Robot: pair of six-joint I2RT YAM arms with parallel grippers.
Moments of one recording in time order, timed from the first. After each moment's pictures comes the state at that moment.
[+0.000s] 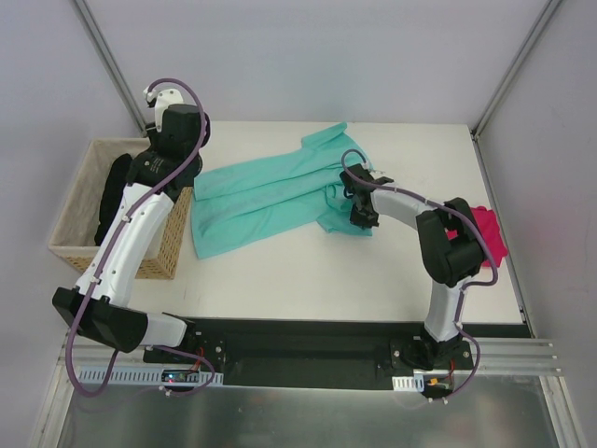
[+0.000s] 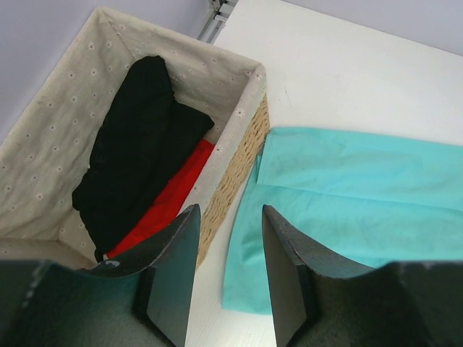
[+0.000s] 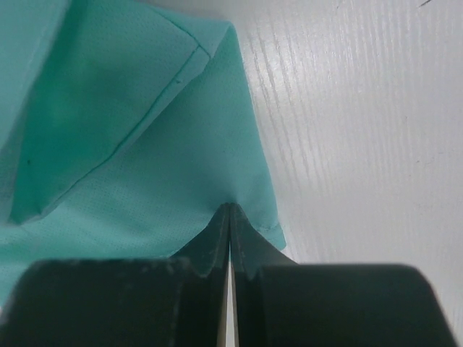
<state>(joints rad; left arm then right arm) -0.31 1.35 1.55 -0.79 -0.72 -0.27 0.50 1.92 1.29 -0.63 0.38 0.67</state>
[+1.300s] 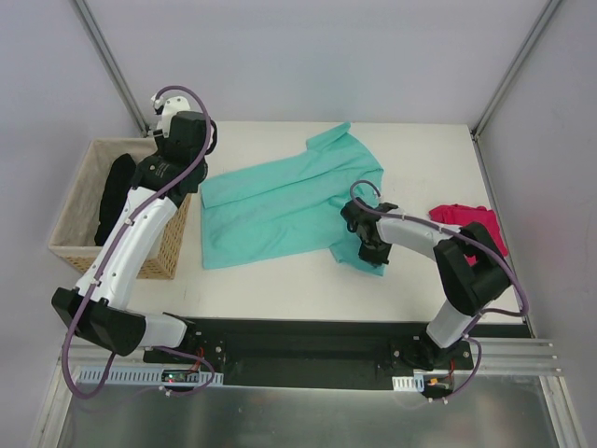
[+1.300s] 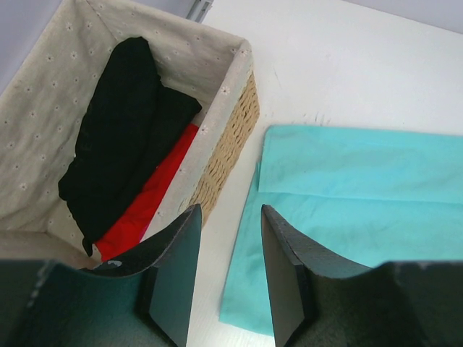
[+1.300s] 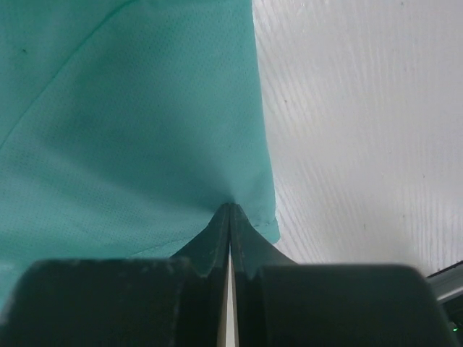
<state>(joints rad) -0.35 1.33 1.52 -0.81 -0.71 -0.31 0.61 1.69 1.00 -0.83 0.41 0.96</state>
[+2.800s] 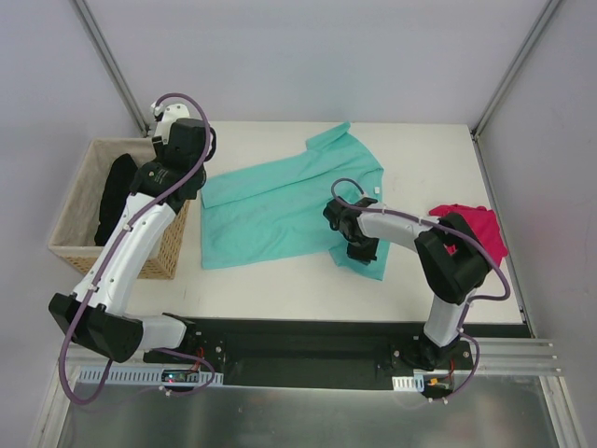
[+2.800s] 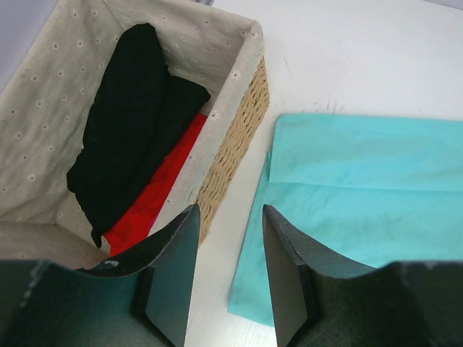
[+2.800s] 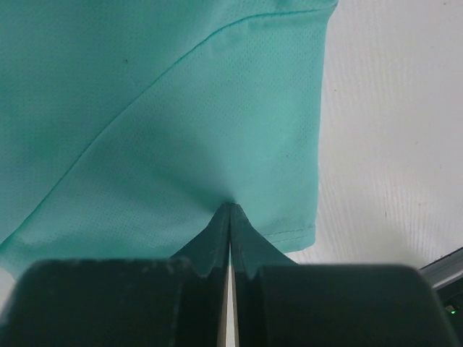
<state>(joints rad) -0.35 1.30 1.45 -0.81 -0.72 -0.32 0.70 1.81 1.15 -0.94 0.46 1.00</state>
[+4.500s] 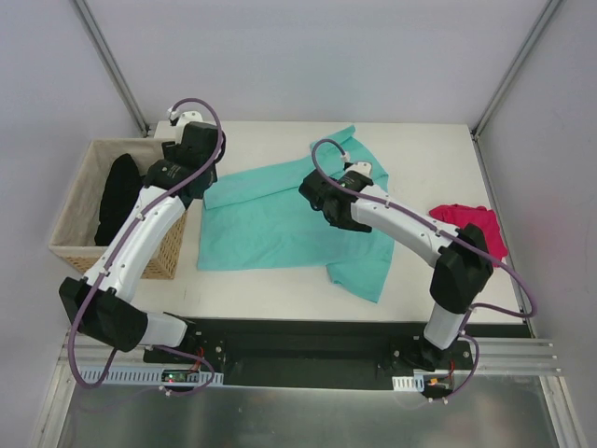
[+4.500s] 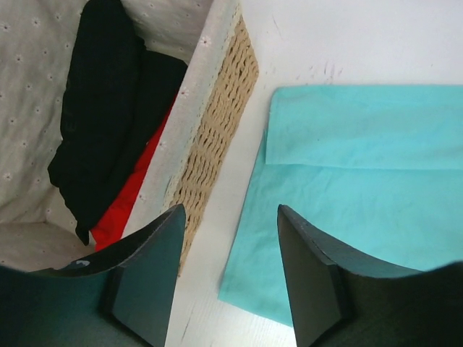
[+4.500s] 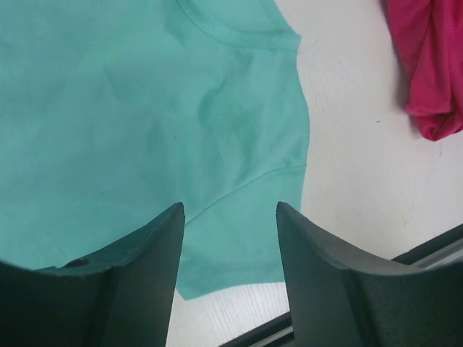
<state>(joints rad) -0.35 1.34 1.42 -0.81 -0.66 -0.30 0.86 1.76 1.56 -1.25 0.73 1.03</state>
